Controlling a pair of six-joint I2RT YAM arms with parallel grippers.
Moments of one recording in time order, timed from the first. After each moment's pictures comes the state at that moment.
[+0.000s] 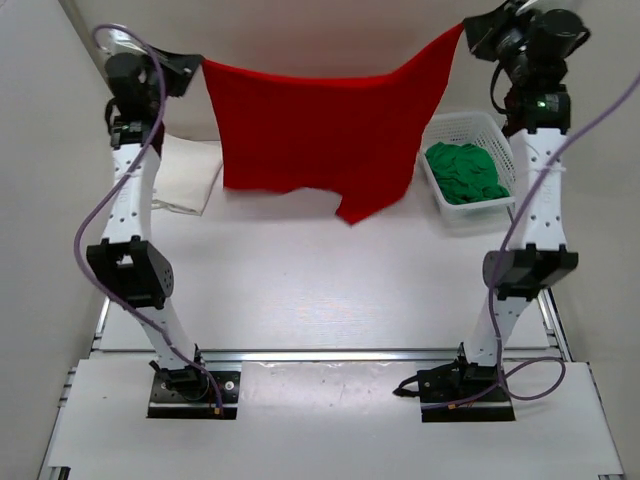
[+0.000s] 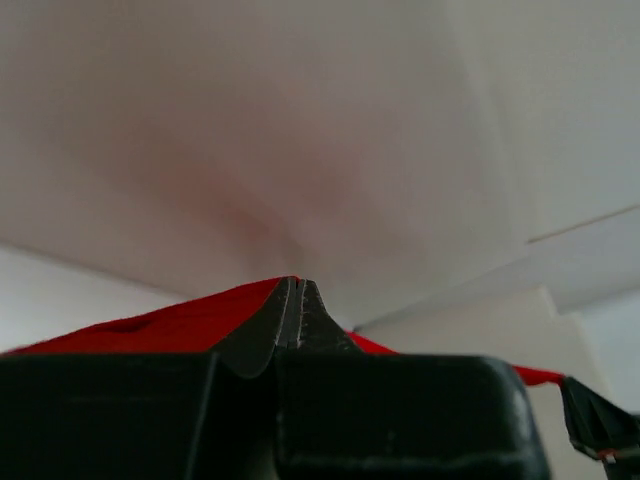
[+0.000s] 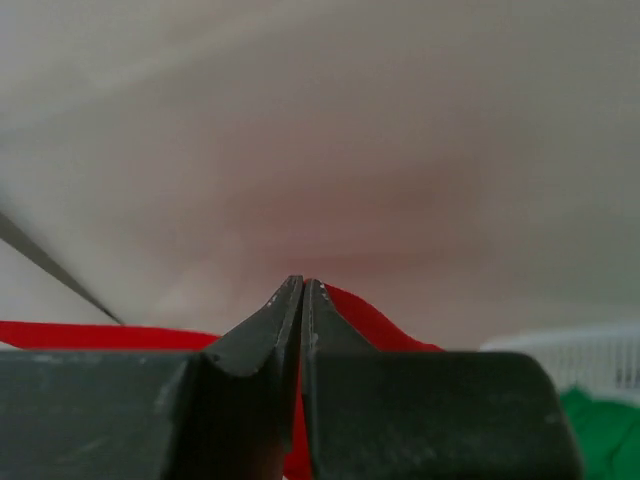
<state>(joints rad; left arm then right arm) 0.06 1.90 2.01 -0.10 0.31 -0.99 -0.03 1.98 2.47 -0.39 -0.31 0.44</state>
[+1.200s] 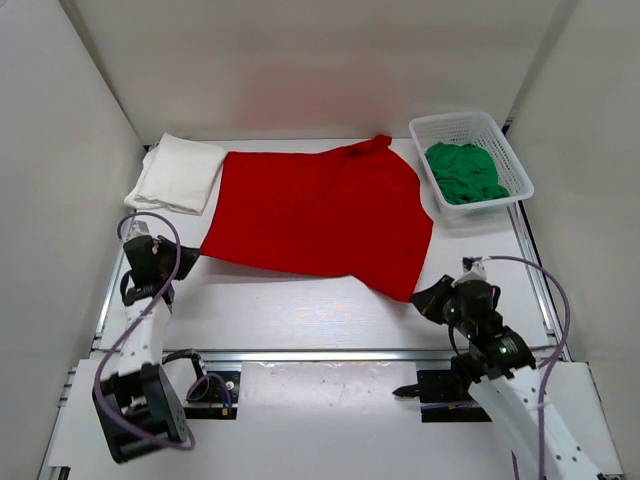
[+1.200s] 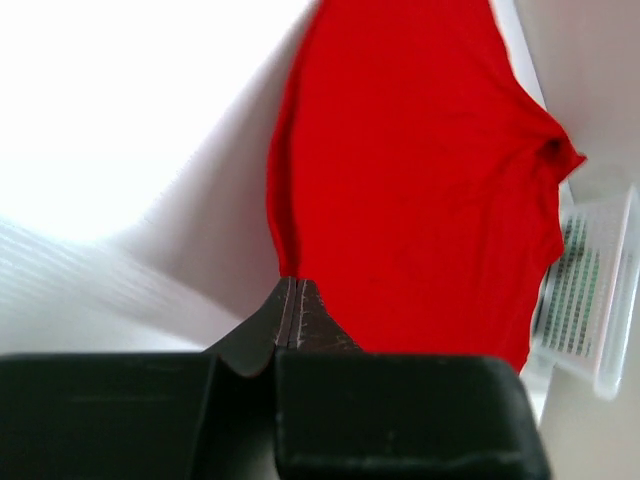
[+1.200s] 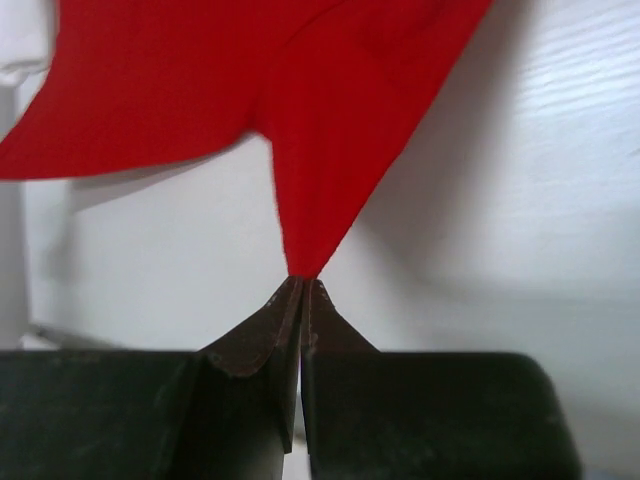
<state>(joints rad) 0.30 1.00 0.46 -0.04 0.29 -0.76 0.29 0.34 0.31 -0.55 -0.09 0.75</state>
